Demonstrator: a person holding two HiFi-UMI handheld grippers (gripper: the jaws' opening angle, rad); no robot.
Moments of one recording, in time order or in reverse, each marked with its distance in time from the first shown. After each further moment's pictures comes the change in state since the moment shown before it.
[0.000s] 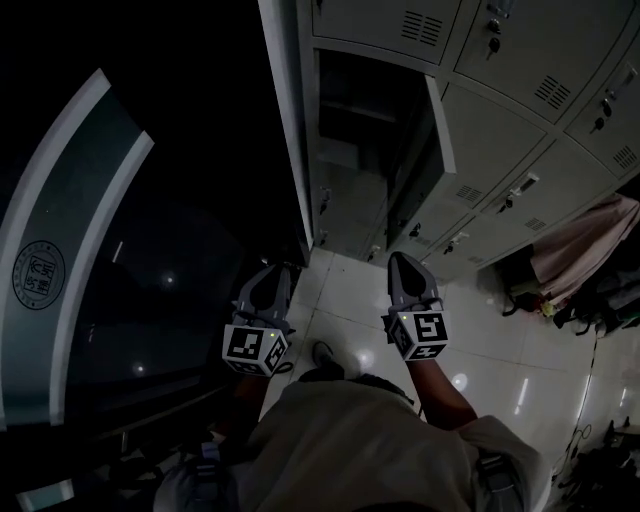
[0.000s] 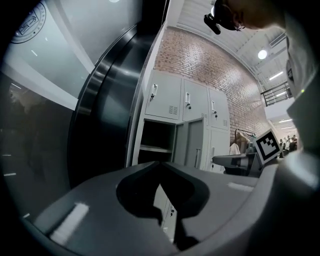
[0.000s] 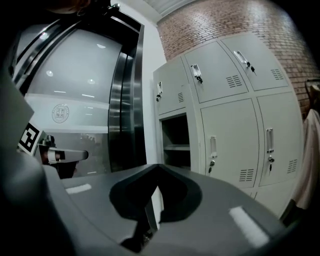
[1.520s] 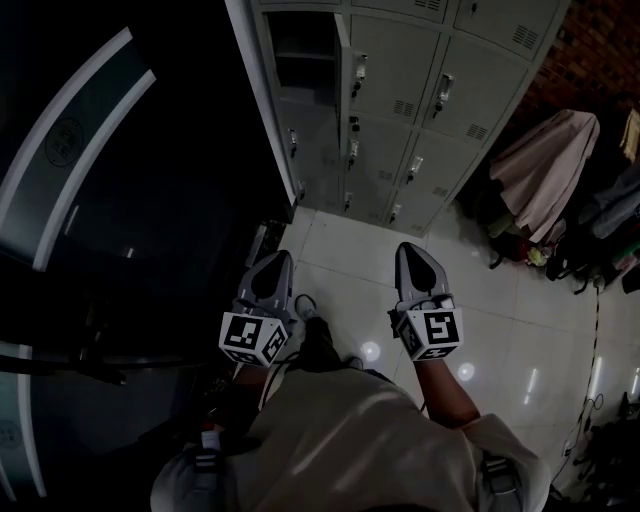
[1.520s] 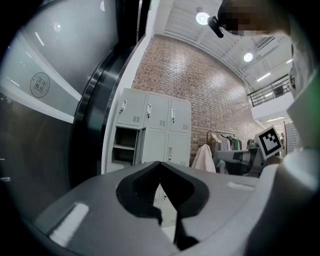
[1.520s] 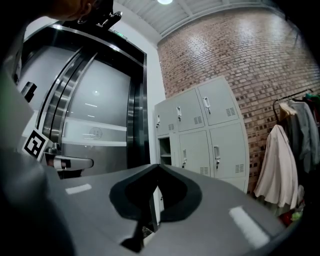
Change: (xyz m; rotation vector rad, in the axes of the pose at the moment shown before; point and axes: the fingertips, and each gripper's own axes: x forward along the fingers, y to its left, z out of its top) left arm -0.203 -0.308 0.031 0.067 -0.050 -0.082; right arm -0.383 0.003 0.075 0.002 -0.182 0.001
